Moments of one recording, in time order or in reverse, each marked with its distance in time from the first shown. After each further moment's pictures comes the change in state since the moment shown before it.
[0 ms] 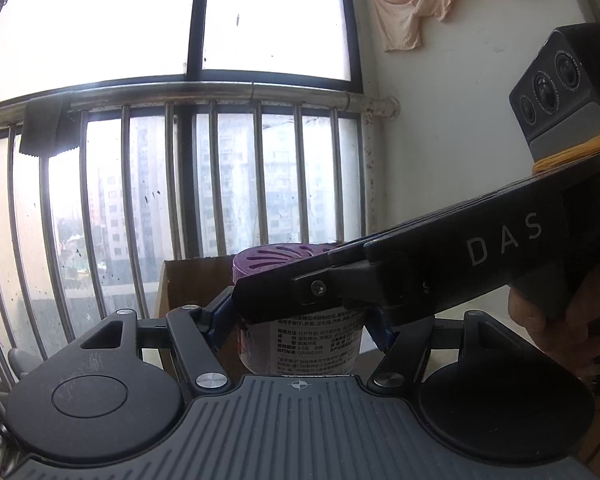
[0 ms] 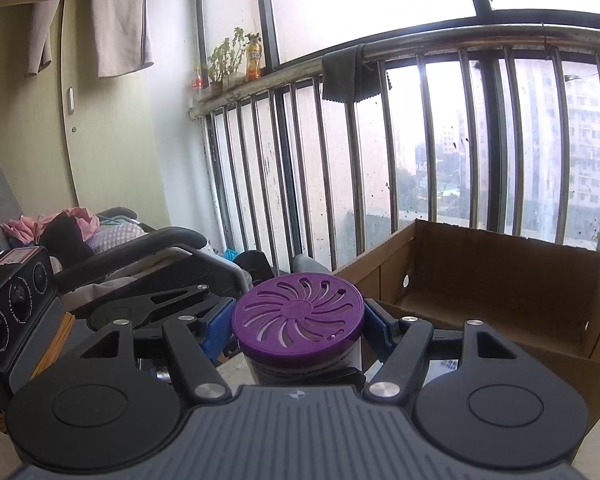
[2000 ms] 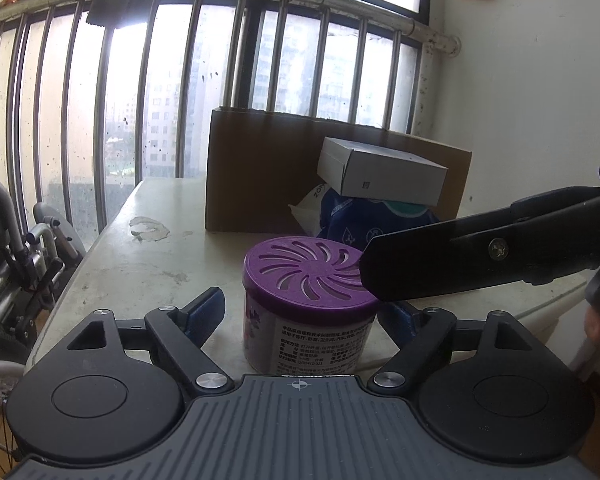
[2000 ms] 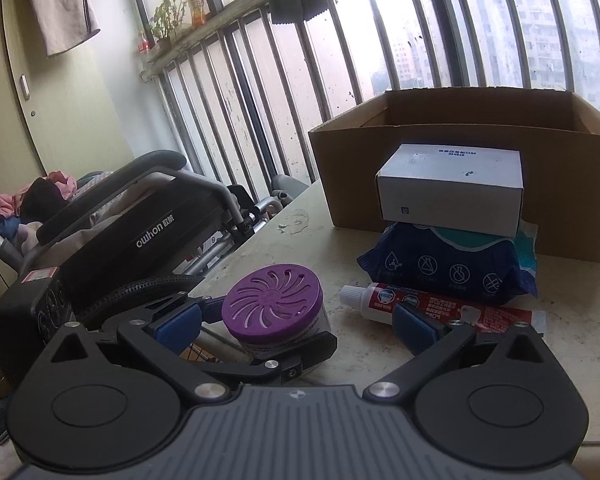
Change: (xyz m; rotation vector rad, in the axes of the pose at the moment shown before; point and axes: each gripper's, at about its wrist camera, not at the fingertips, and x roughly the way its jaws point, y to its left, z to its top) left arm -0.043 0.003 -0.103 -0.211 0.226 0.107; right arm -0.003 0.029 -0.104 0.218 0.166 -0.066
